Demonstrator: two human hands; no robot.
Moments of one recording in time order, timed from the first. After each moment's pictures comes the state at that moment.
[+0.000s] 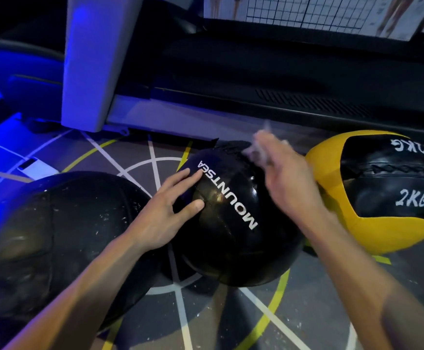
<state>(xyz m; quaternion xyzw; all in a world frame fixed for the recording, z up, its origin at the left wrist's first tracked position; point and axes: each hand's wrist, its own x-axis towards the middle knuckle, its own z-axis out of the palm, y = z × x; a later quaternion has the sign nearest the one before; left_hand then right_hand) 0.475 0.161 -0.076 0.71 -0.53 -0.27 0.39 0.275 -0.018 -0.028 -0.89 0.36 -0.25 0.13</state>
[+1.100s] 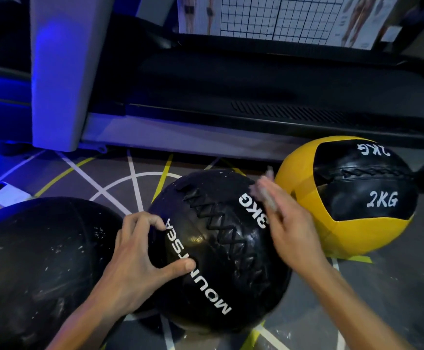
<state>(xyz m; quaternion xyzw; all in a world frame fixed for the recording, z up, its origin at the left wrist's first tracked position) 0.433 0.199 -0.060 0.77 -0.47 -0.24 0.37 0.204 0.009 -0.060 -0.85 0.34 -0.32 0.24</state>
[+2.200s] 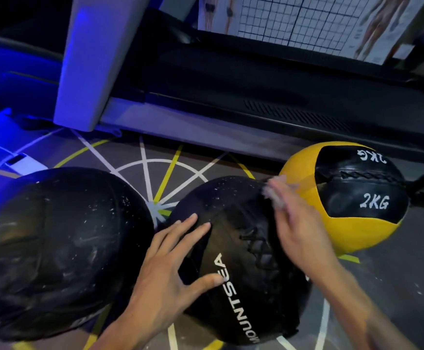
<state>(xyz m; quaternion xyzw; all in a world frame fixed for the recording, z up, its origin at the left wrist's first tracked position) 0.369 0.244 -0.070 0.73 -0.55 -0.17 0.37 0.186 0.043 -0.026 -0.87 0.39 -0.23 0.19</state>
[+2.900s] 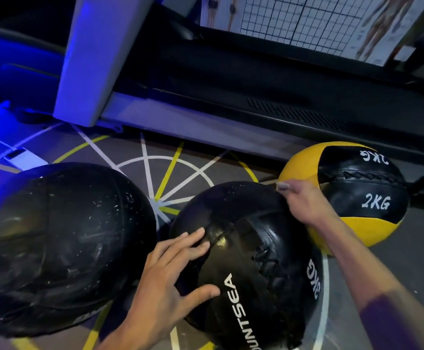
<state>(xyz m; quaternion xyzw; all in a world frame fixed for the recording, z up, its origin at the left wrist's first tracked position) 0.369 0.260 -0.095 0.70 -0.55 -0.14 0.43 0.206 -0.020 -0.022 -0.83 0.51 -0.07 0.24</state>
